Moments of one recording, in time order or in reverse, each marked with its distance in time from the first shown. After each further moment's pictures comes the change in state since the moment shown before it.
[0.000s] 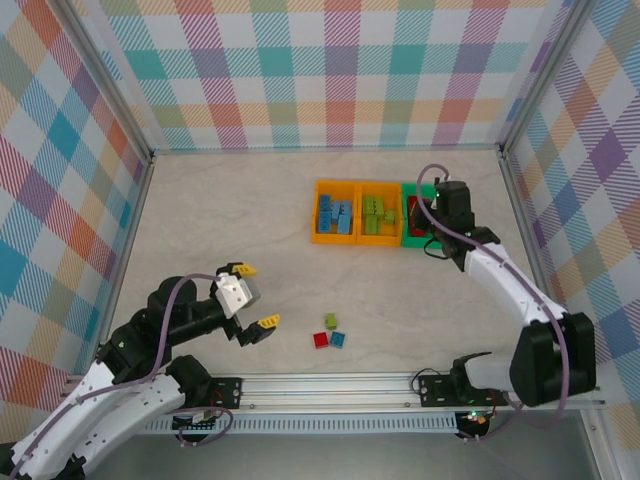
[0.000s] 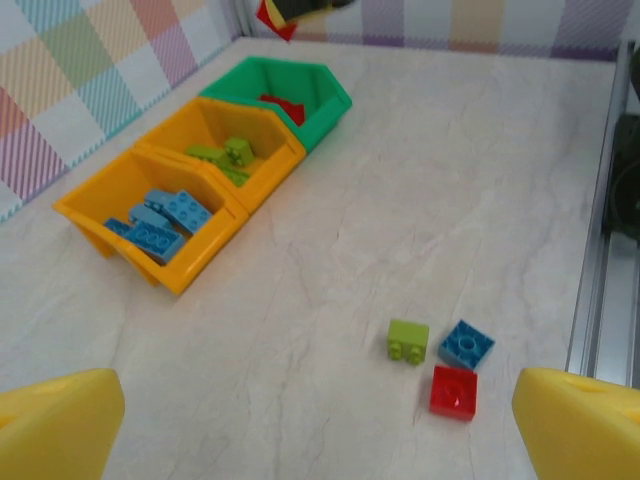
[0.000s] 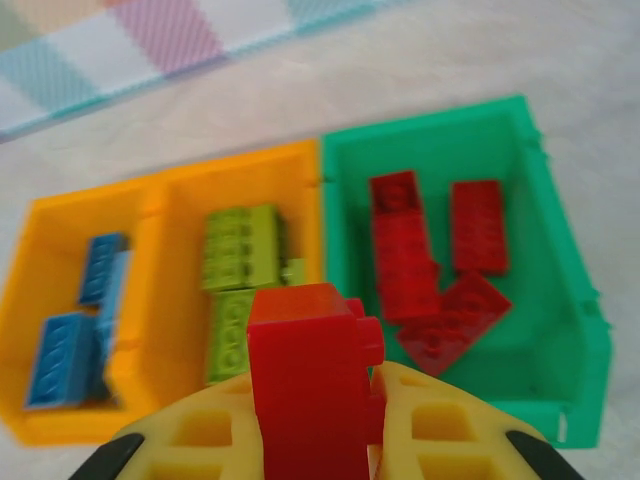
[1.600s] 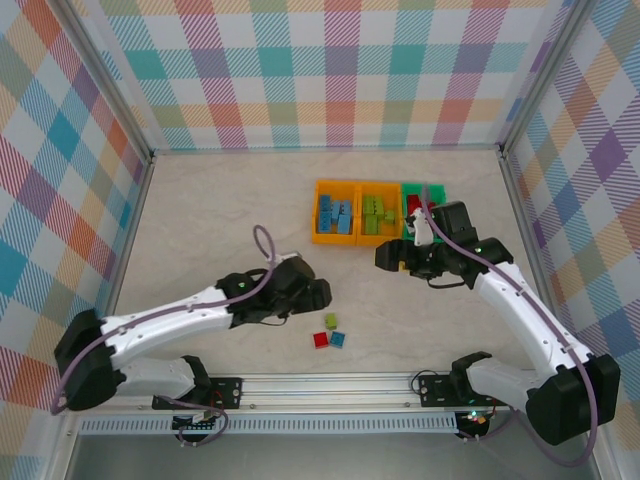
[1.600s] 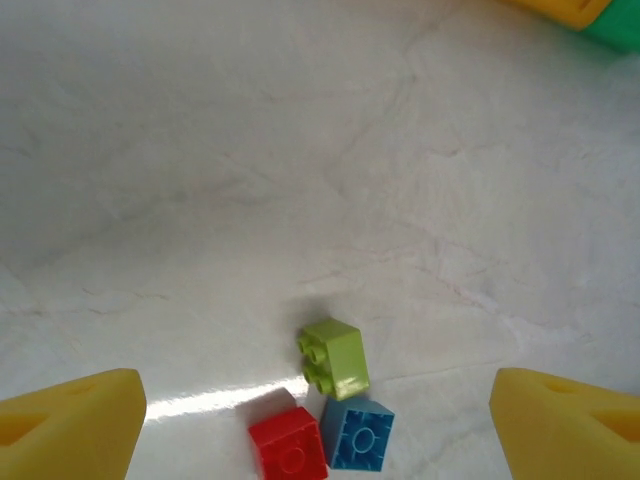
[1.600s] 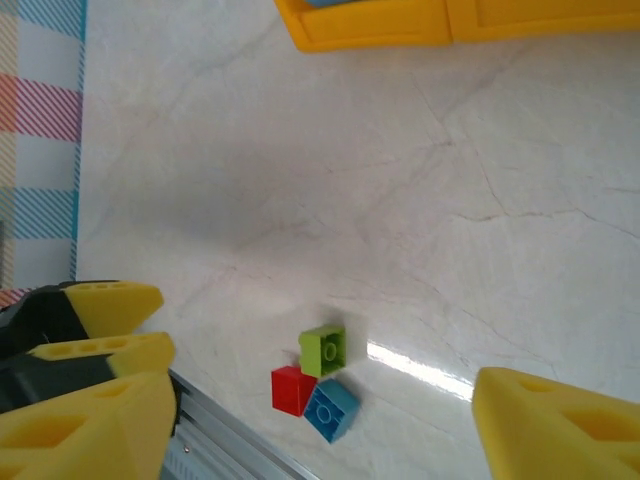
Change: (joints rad) left arm -0.286 0.844 0.212 0.016 -0.387 -1.342; right arm 0.124 -0.216 0.014 -0.505 -0.598 0.024
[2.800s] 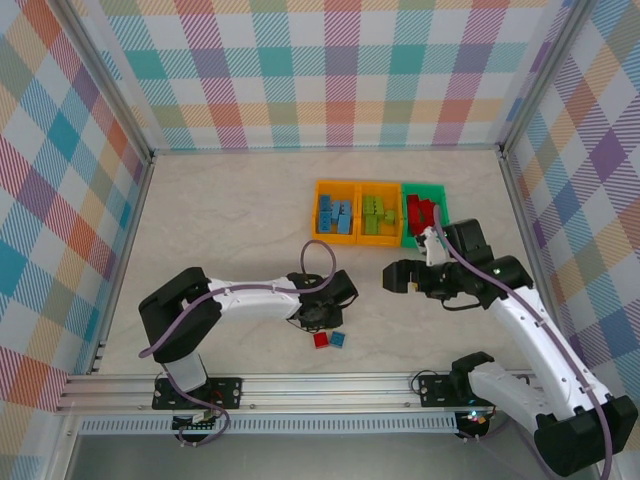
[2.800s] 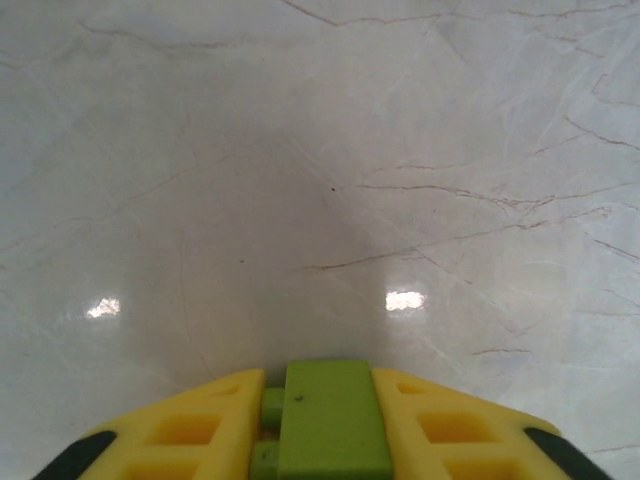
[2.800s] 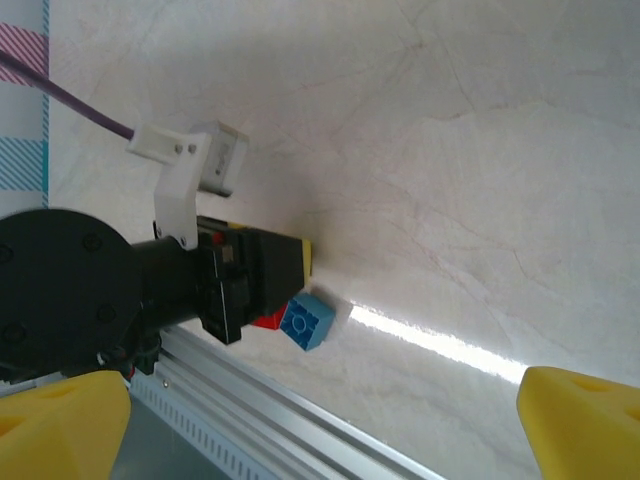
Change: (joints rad) left arm -0.048 0.463 0.123 0.037 0.084 -0.064; right arm 0.000 -0.179 -0.038 -0.219 0.016 -0.043
